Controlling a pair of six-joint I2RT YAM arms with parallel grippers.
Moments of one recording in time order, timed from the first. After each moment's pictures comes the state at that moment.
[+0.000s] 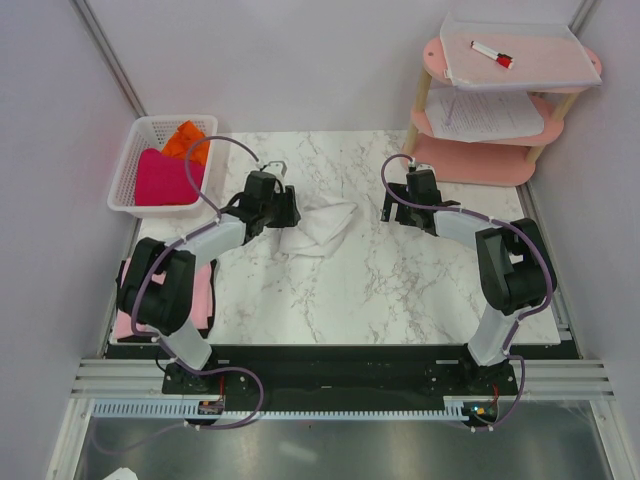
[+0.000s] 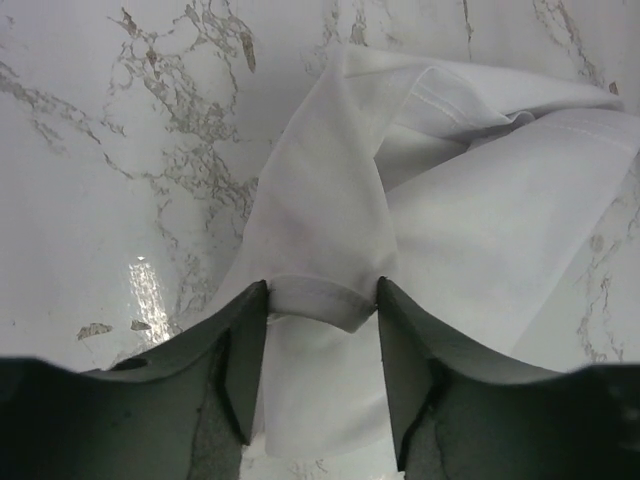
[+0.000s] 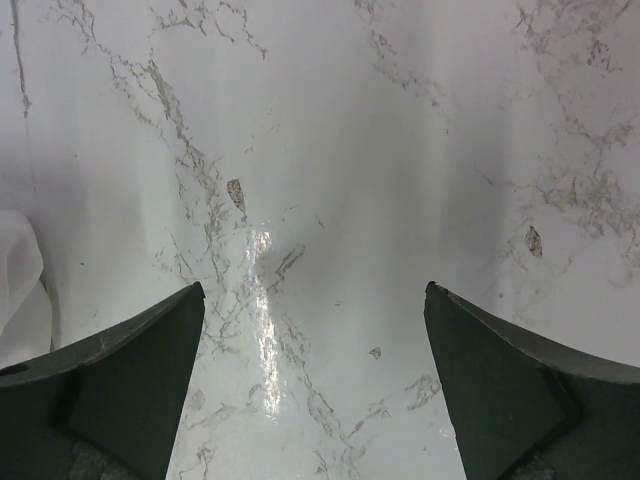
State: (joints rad) left arm -0.39 1.66 1.03 -0.05 0.04 -0.32; right arm 0.28 1.81 1.06 -0.04 0.08 0.37
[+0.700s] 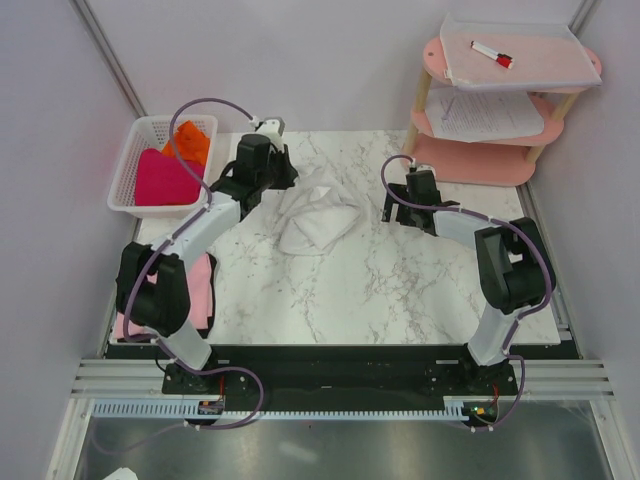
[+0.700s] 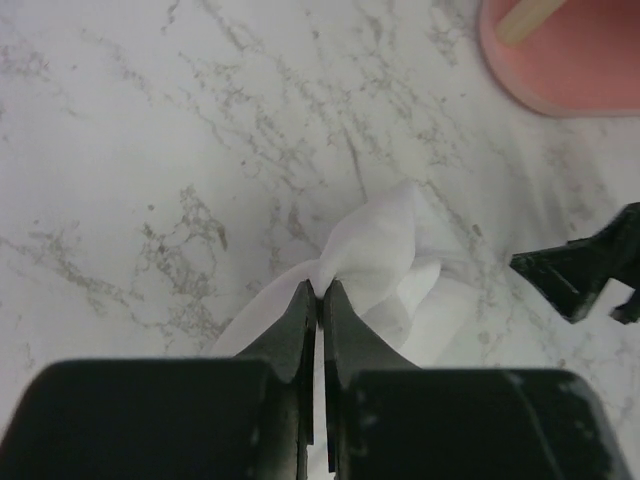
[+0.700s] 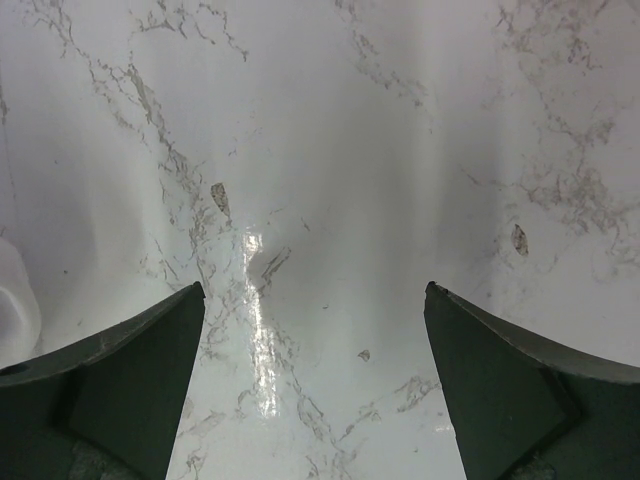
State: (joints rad) left arm -0.38 1.66 1.29 -0.09 0.02 -0.29; right arm 0.28 1.81 1.06 -0.04 0.10 0.37
